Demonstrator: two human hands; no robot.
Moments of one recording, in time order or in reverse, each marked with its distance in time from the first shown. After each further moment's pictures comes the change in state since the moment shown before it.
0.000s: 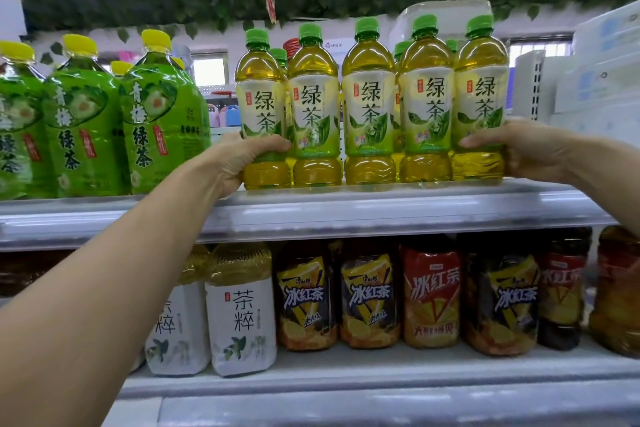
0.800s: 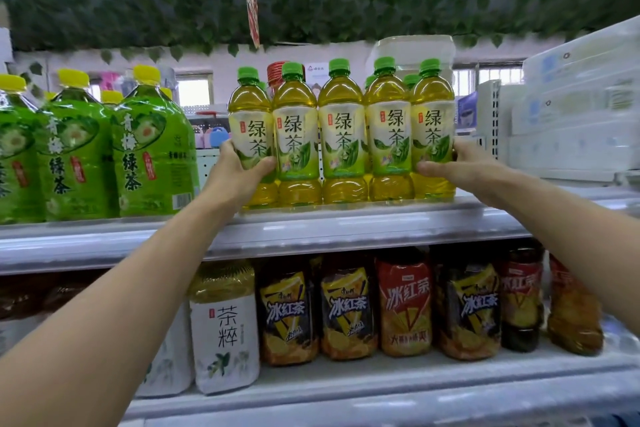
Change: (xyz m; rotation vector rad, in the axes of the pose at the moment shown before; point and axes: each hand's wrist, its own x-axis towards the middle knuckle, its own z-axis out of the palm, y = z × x) left_hand -0.013 -0.003 0.022 0.366 0.230 0.258; right_hand -0.016 -0.002 0.023 -0.264 0.206 -0.185
